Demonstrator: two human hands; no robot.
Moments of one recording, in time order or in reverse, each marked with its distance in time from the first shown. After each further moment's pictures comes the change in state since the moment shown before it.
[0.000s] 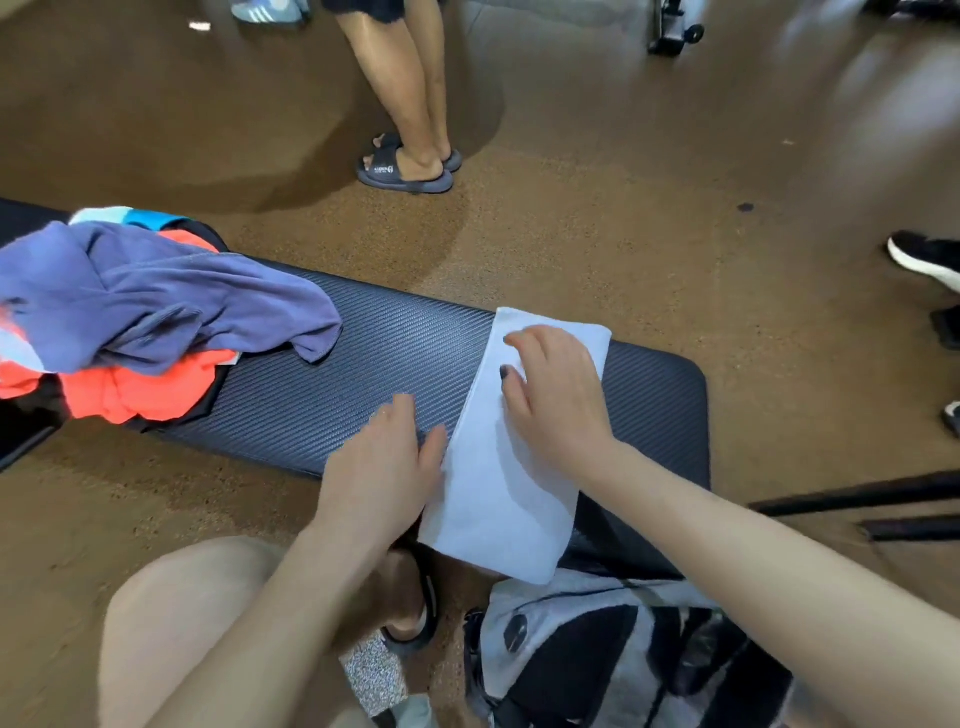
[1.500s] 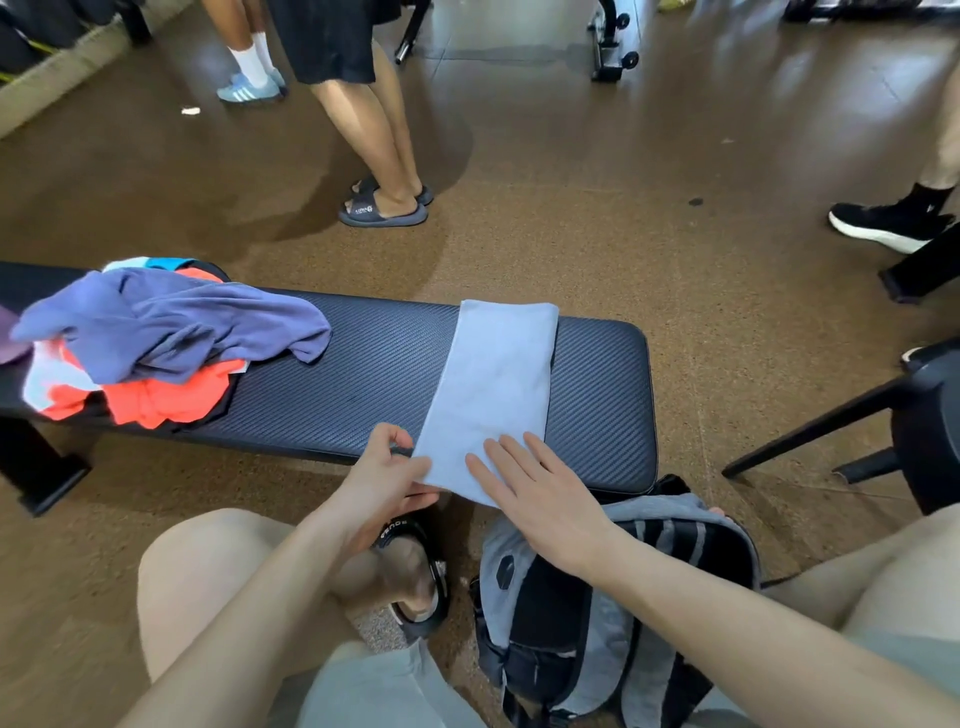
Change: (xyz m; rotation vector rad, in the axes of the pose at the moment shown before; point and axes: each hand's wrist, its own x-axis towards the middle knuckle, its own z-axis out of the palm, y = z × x) left_hand -0.051 -0.009 0.028 -1.009 -0.313 -0.322; right_hand -0.163 -0.010 -0.016 -0.398 -0.339 -0.397
